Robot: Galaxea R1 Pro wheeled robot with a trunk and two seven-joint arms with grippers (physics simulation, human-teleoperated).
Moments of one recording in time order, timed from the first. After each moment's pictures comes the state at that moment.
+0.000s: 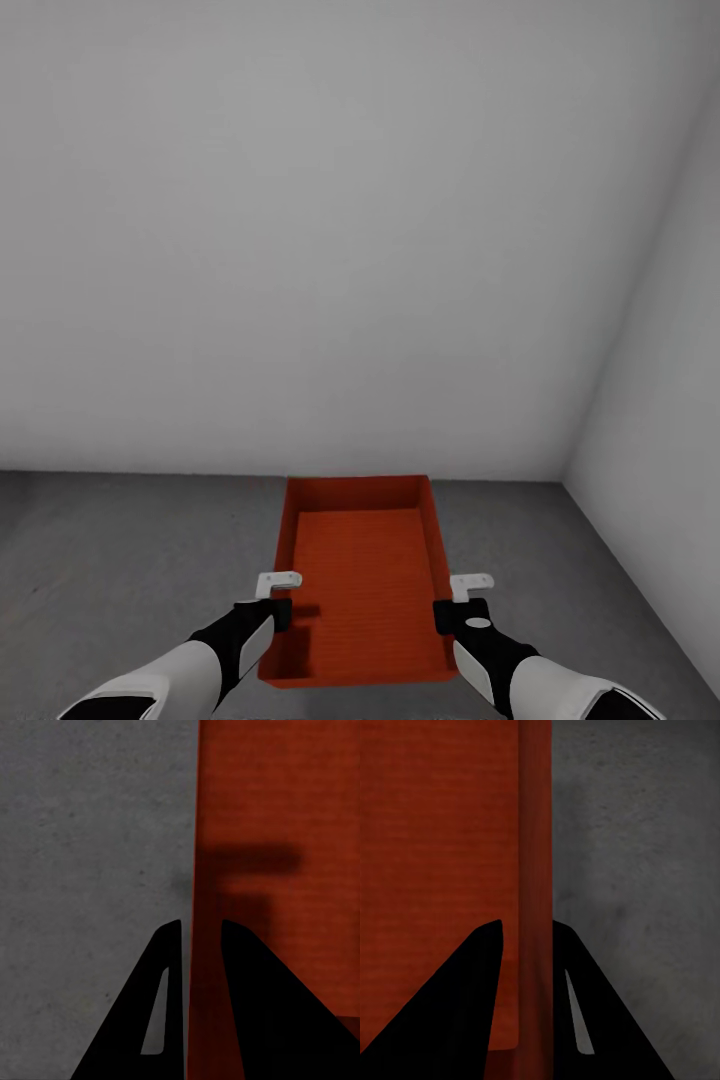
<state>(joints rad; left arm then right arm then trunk) -0.71 -0.12 0.03 -0.11 0.02 0.15 0.19 -0.68 0.08 0.62 -0.08 -0.53 -0.07 -0.21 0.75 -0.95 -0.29</state>
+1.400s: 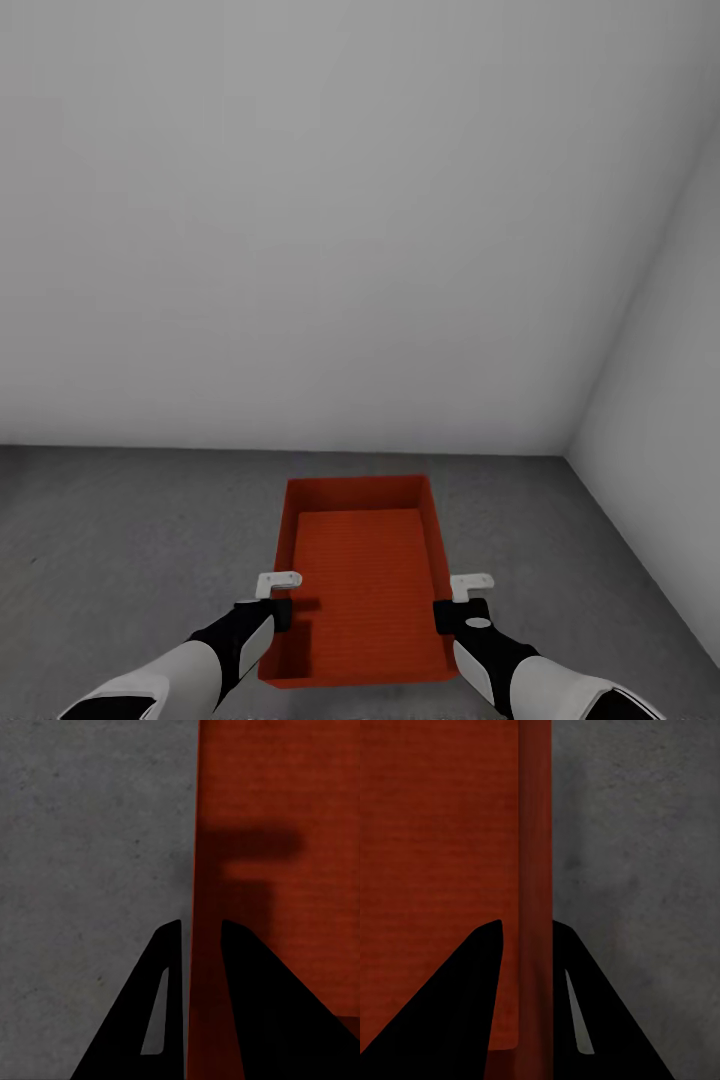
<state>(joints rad) -0.71 -0.12 0.03 -0.11 0.02 0.15 0.19 -0.68 0.08 0.62 -0.07 -0.53 -0.07 -0.21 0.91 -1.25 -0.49</state>
